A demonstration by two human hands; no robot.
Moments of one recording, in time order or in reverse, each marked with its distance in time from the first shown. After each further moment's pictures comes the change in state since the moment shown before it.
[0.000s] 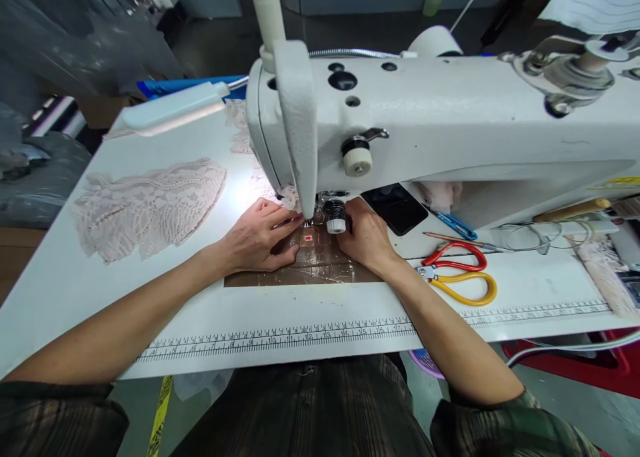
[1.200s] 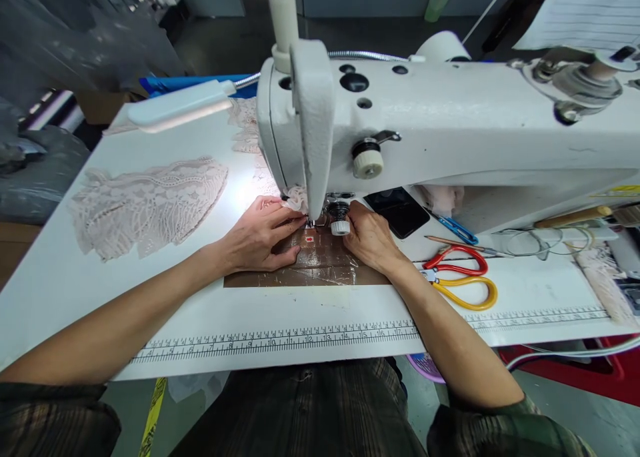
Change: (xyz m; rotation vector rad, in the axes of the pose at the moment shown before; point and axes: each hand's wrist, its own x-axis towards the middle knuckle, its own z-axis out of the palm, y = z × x) left_hand 0.000 0.000 -0.002 -0.063 0.002 -0.031; right_hand 0.005 0.002 -0.009 0.056 -0.151 -0.030
